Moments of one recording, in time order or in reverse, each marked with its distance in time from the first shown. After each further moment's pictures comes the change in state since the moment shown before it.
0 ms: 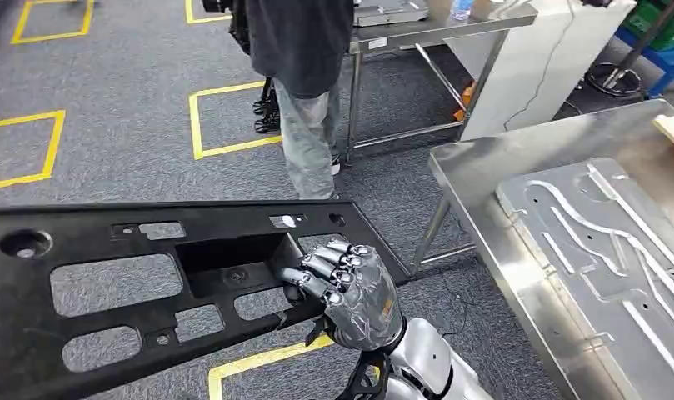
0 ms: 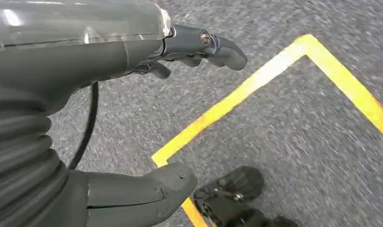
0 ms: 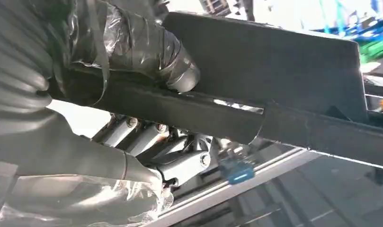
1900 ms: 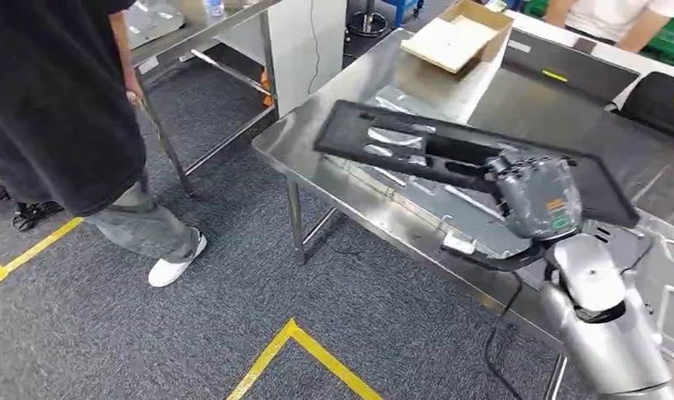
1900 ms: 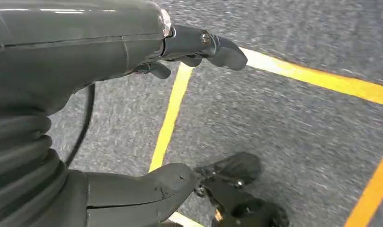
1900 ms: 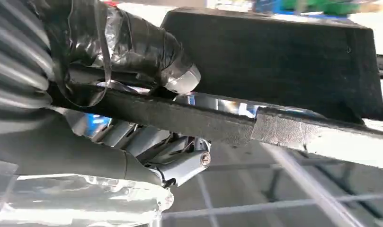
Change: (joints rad) left arm 0.040 0.010 0.046 0.000 0.057 -0.065 -0.055; right arm -0.069 -0.425 -0.599 0.083 0.193 0.303 0.201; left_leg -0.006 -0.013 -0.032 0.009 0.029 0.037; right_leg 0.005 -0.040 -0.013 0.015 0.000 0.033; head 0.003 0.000
